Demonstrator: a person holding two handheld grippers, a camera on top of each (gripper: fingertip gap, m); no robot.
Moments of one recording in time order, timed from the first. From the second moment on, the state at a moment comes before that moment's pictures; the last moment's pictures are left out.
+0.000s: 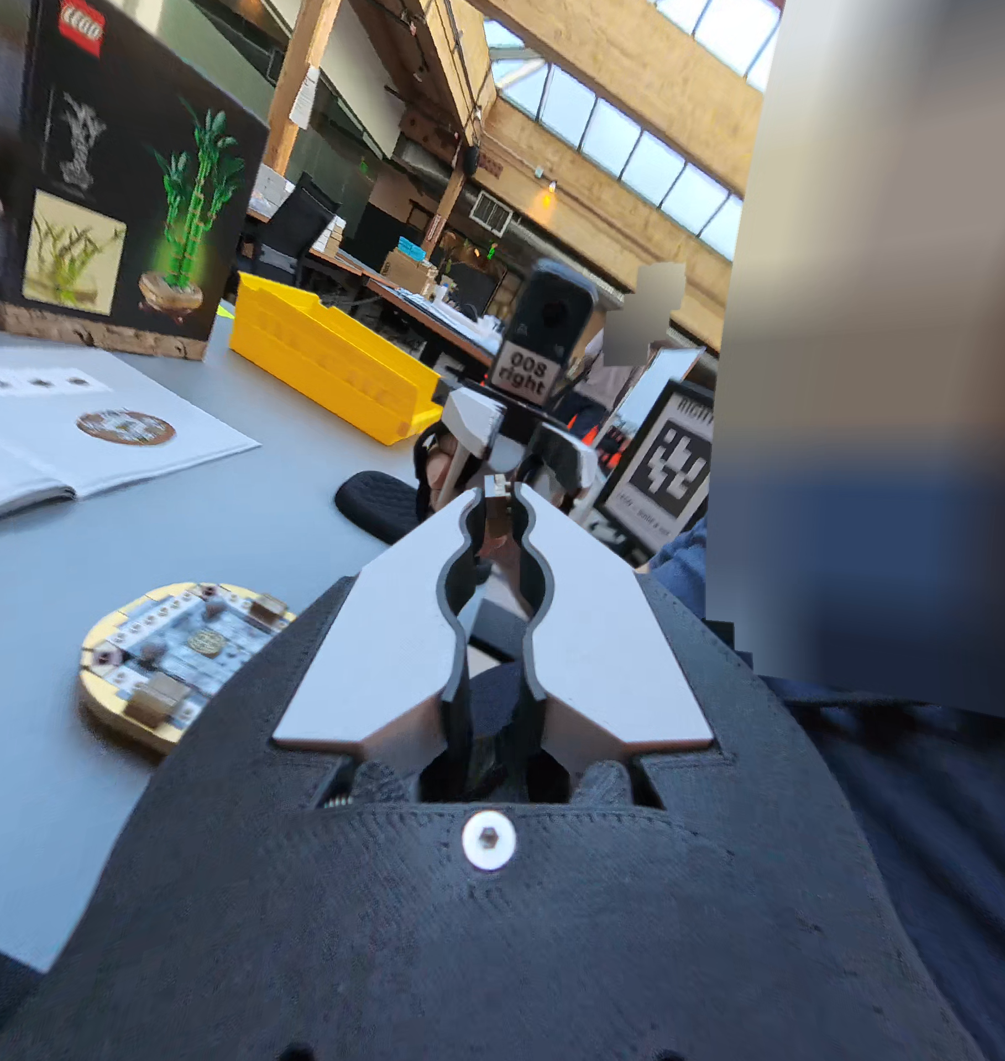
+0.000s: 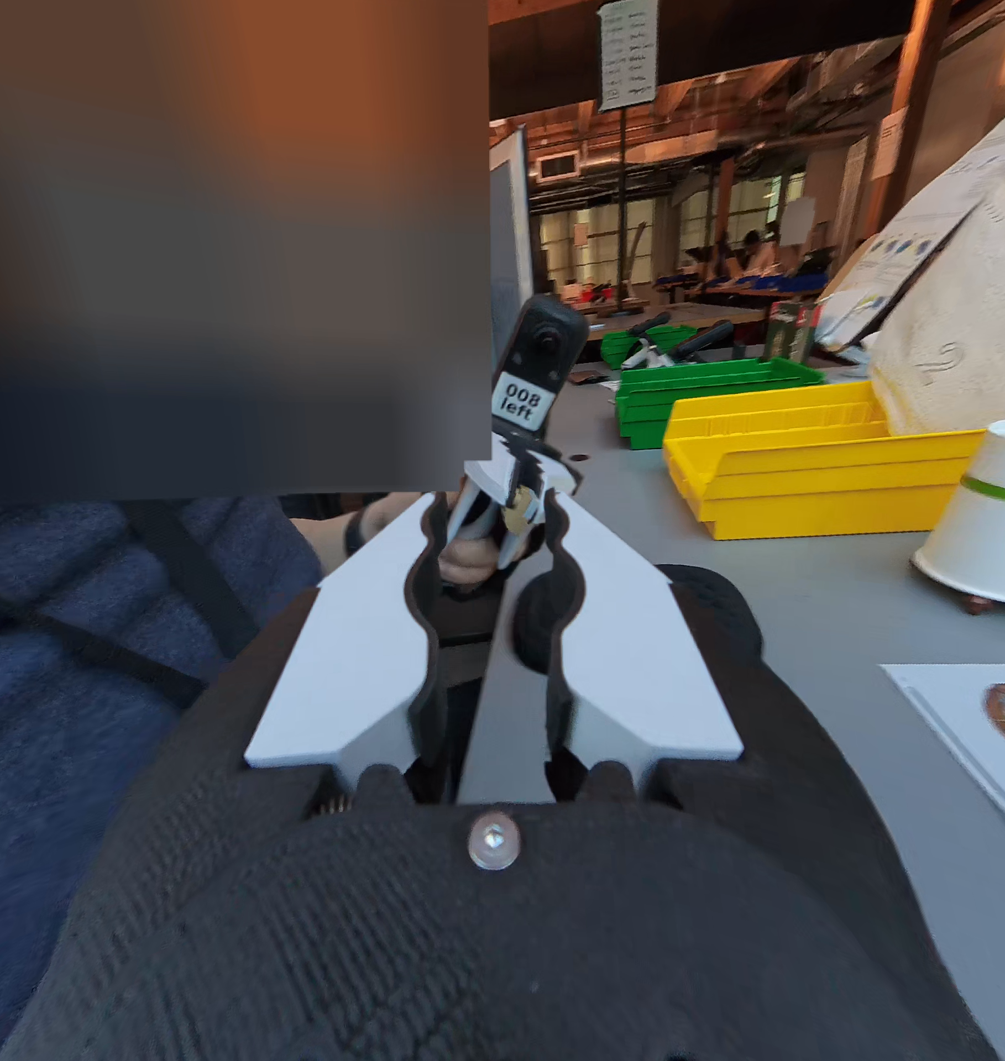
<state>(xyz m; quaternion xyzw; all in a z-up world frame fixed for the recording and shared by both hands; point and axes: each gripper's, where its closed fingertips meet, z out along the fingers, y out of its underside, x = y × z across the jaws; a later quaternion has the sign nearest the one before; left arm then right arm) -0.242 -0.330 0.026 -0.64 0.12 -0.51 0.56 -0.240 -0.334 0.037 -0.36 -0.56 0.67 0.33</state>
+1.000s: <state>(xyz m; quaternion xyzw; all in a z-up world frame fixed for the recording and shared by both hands) -0.240 -0.331 0.005 -0.66 0.09 -0.57 0.48 -0.262 -0.333 -0.005 -0.37 -0.66 0.45 0.48</state>
